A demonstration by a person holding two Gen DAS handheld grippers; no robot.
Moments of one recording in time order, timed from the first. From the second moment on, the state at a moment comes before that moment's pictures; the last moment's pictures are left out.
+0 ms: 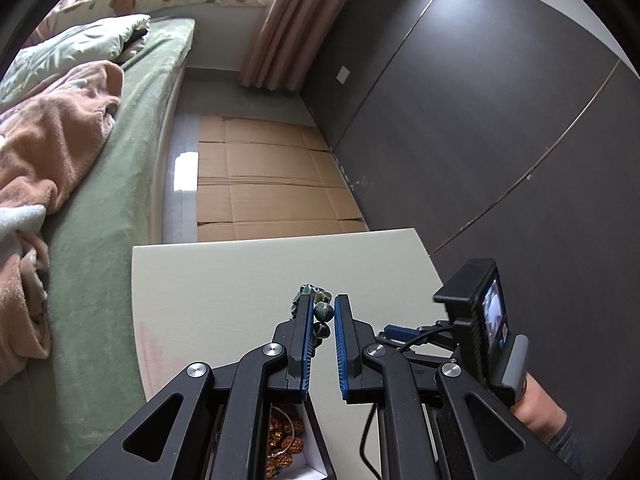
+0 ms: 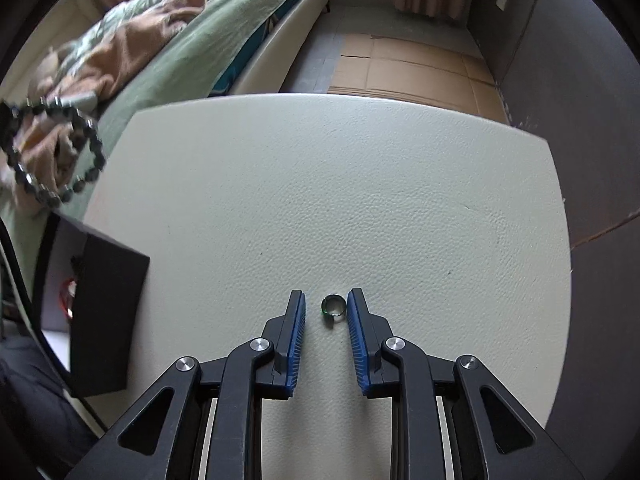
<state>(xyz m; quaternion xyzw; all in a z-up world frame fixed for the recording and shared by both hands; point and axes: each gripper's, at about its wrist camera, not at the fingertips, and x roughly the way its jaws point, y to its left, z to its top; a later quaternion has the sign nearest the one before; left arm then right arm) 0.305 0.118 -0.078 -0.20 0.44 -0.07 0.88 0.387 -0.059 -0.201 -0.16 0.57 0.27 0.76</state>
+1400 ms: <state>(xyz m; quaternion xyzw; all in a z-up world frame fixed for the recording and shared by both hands) 0.226 0.167 -0.073 -0.25 0.44 -0.02 0.87 0.284 -0.002 -0.094 -0.12 0.49 0.37 0.78</state>
